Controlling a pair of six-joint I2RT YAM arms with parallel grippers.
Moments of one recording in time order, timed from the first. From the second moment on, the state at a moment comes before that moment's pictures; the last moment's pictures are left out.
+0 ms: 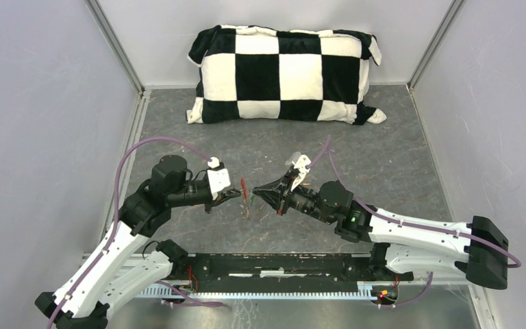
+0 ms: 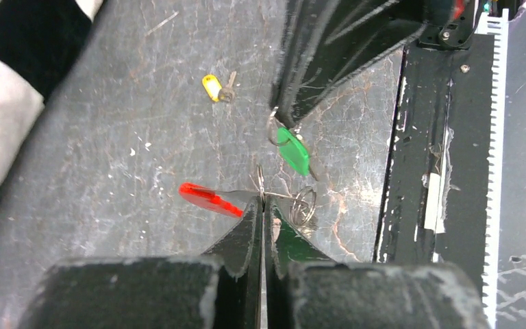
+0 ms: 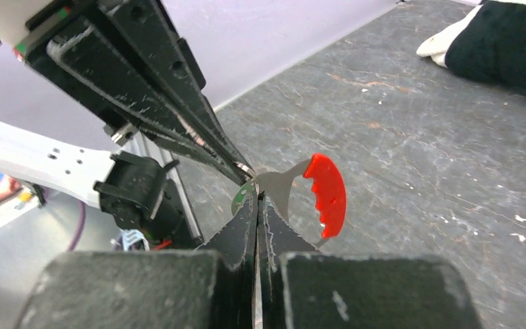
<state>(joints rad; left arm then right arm) -0.60 0.69 0.85 -0.62 0.62 0.47 1.17 1.06 0.63 0.48 0.05 0.32</state>
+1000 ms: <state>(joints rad) -0.60 0.74 0.85 -0.61 0.54 0.24 1.33 1.23 0.86 0.24 0.35 0.01</state>
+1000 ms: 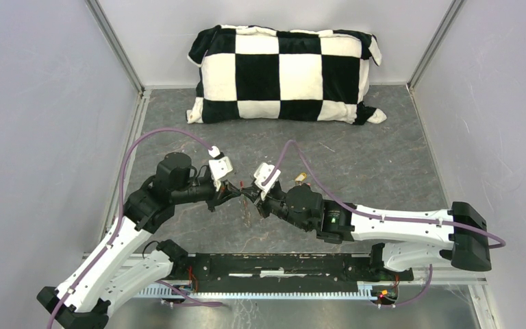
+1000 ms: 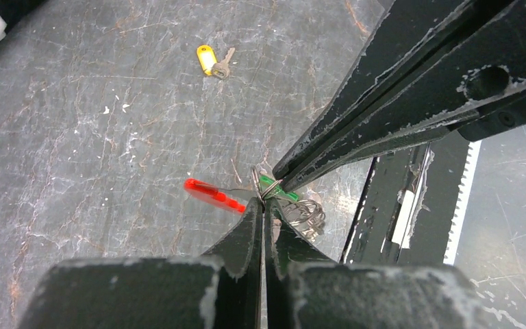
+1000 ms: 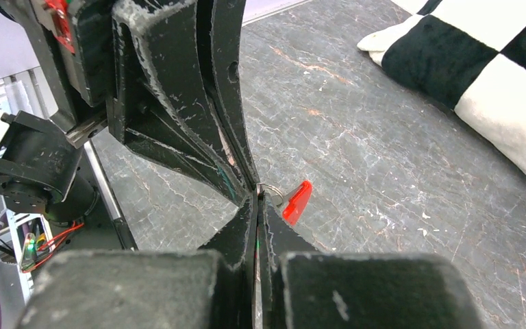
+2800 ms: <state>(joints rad) -0.60 0.49 0.73 -0.57 0.64 0.64 1.35 1.21 0.87 0.29 0.36 0.11</state>
